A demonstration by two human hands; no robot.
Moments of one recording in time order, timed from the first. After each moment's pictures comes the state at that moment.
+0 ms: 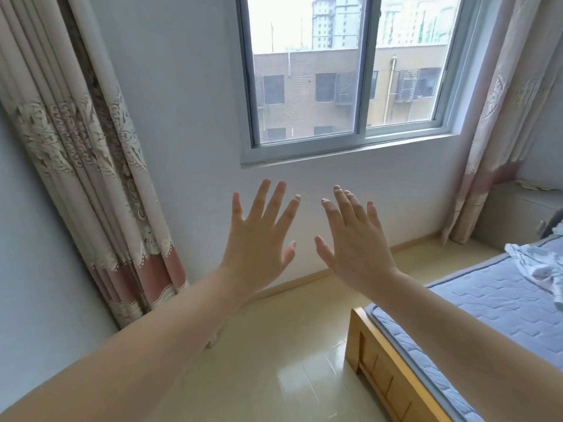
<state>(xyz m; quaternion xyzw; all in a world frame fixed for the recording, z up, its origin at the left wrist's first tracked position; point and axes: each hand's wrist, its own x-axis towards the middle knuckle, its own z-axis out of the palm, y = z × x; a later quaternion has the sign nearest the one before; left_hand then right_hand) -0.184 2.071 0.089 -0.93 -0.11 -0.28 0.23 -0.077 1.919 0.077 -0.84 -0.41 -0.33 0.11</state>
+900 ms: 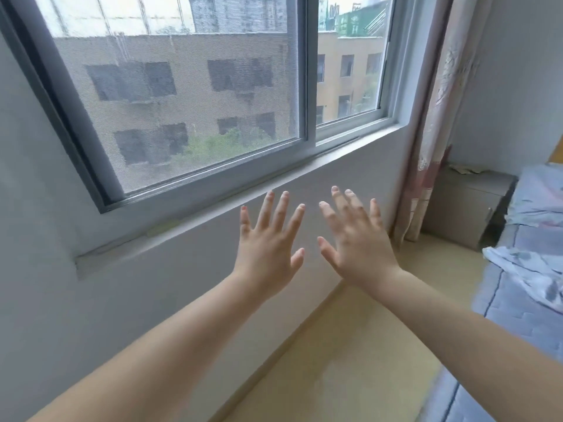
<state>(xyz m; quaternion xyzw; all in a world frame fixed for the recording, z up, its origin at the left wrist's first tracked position) 0.488 2.376 0.029 -0.98 0.04 -0.19 0.08 0.542 2.208 0.011 -0.92 -0.25 -0.30 0.02</state>
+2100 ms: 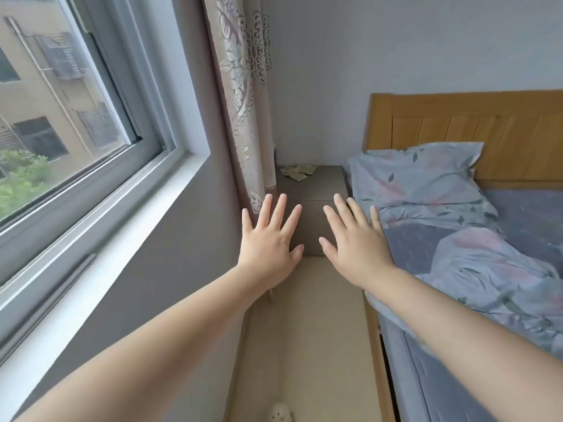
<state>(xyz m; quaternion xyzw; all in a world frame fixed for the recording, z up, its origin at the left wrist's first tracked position) 1.391 1.918 -0.040 -0.91 0.38 -0.14 0.01 1.302 1.763 -0.045 -0.97 0.13 -0.18 -0.05</state>
